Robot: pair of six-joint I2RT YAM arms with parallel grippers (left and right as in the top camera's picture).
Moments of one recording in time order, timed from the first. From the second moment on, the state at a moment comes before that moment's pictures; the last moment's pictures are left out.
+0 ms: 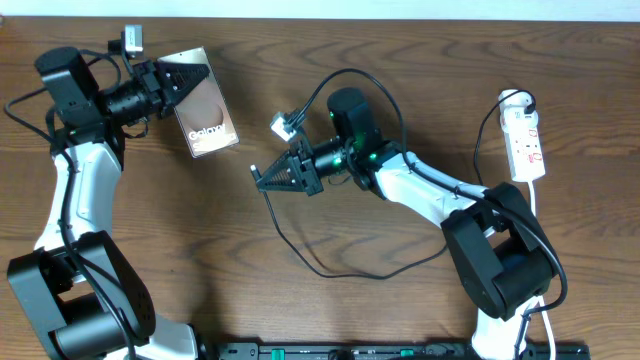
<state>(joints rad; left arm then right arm) 0.32 1.70 1.20 0.09 1.33 -0.79 0.59 1.98 1.22 0.27 -1.30 0.35</state>
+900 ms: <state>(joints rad) 0.25 1.70 1.20 0.24 1.38 -0.84 0.51 2.15 1.22 0.67 -1.46 0.46</state>
